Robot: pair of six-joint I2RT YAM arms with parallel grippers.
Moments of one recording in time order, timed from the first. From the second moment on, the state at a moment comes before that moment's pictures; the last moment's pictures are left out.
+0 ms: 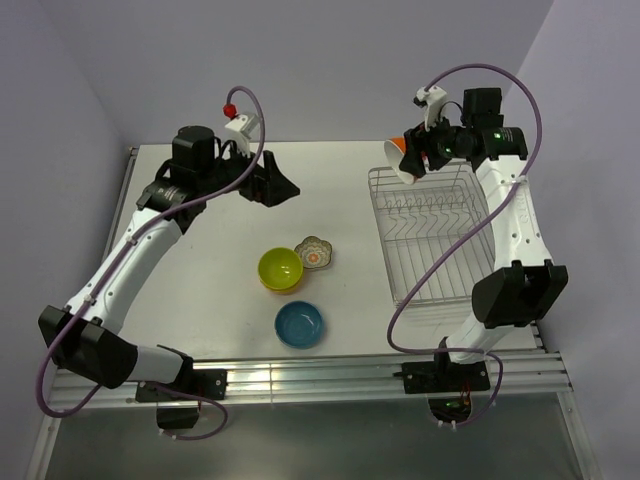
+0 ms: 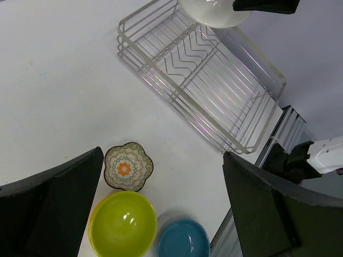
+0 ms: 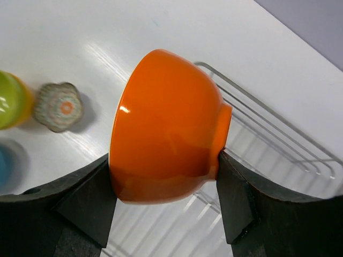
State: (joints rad) left arm -0.40 1.37 1.42 -0.40 0.59 -0.24; right arm 0.00 1.62 1.84 -0.95 -0.57 -0.42
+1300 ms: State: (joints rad) left arm -0.32 1.35 1.34 -0.38 0.59 -0.26; right arm -0.11 1.81 1.49 -0.59 -0.06 -1.47
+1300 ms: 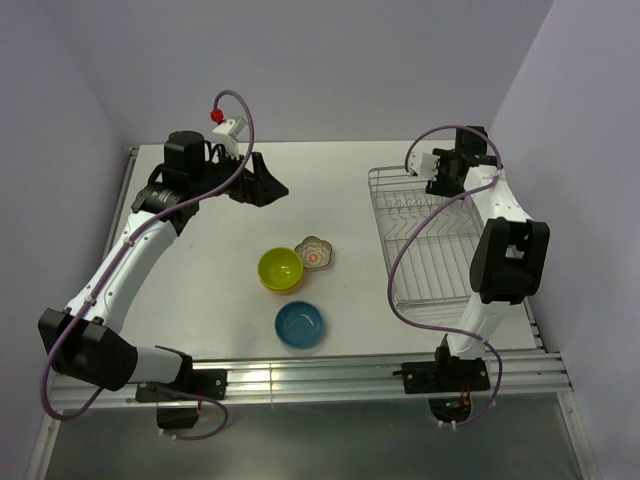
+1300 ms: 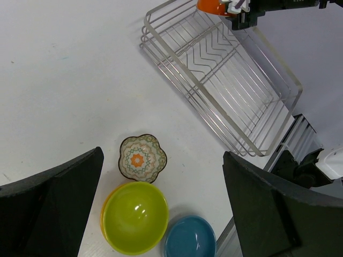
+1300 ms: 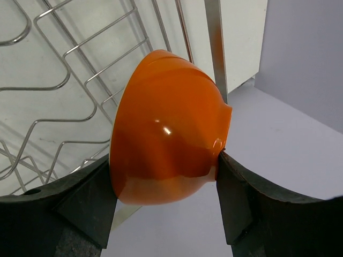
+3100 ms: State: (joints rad) left arm -0.30 1.36 1.33 -0.38 0.60 -0.25; right arm -0.12 1.84 1.38 -0.44 0.02 -1.64
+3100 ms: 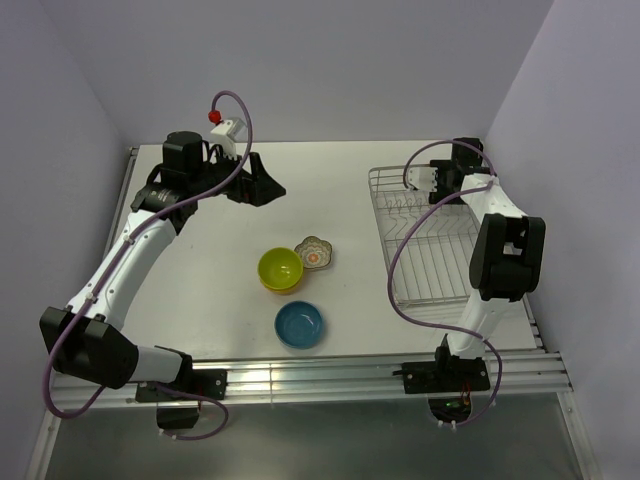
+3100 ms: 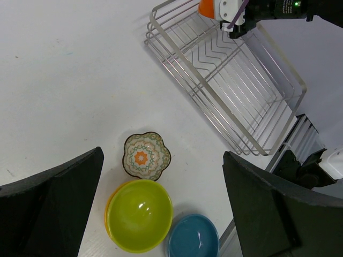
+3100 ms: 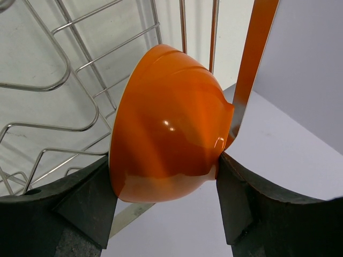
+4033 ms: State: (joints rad) left arm -0.29 1.36 1.33 -0.38 0.60 -0.25; right arm -0.10 1.83 1.38 -0.49 0.07 -1.64
